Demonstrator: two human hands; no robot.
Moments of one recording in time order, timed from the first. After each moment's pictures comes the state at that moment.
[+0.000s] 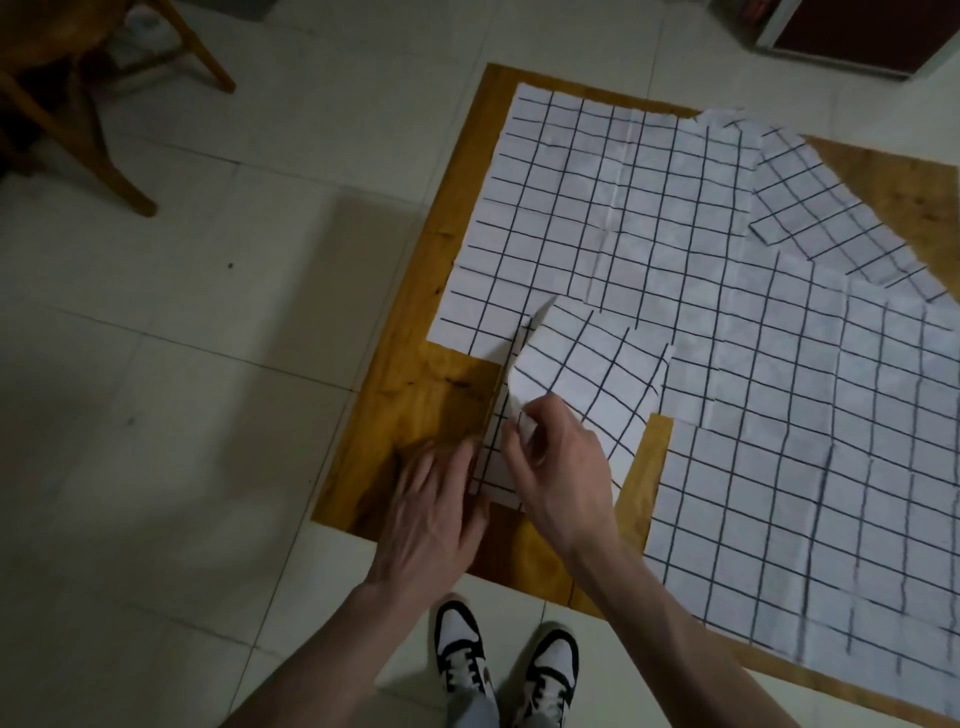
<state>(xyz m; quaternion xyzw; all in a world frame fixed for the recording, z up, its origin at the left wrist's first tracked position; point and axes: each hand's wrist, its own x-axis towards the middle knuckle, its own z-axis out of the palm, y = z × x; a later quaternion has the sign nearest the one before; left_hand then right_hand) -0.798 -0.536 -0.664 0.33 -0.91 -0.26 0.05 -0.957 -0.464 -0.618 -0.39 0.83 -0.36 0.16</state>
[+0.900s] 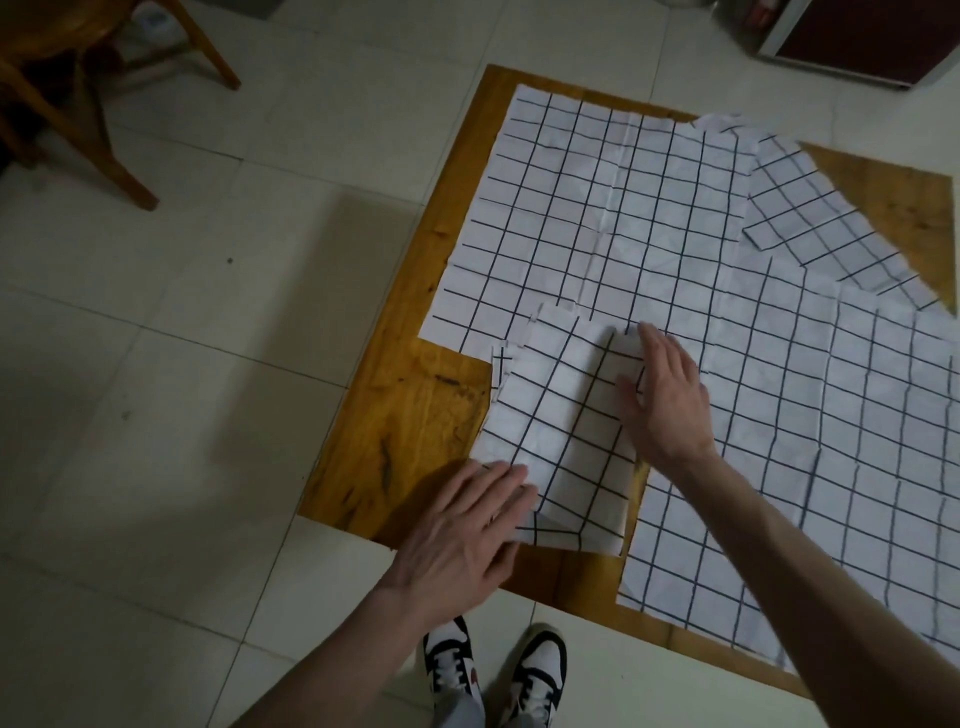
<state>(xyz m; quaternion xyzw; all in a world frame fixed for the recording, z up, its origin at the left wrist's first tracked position) -0.812 -0.510 -0.677 0.11 -0.98 -0.17 0.00 -1.096 -0.434 -0.648 -0.36 0.90 -0.18 0.16</state>
